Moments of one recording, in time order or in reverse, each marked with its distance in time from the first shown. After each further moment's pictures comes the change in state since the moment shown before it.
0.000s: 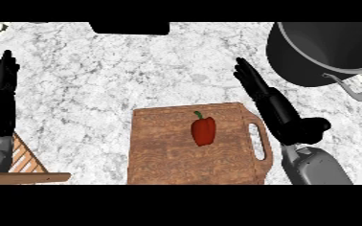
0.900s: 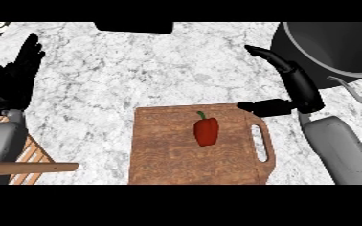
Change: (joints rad) left arm -0.183 -0.128 0.144 0.100 -0.061 -0.268 0.221; right arm -0.180 -0.118 -0.084 0.290 0.246 -0.007 -0.365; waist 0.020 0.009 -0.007
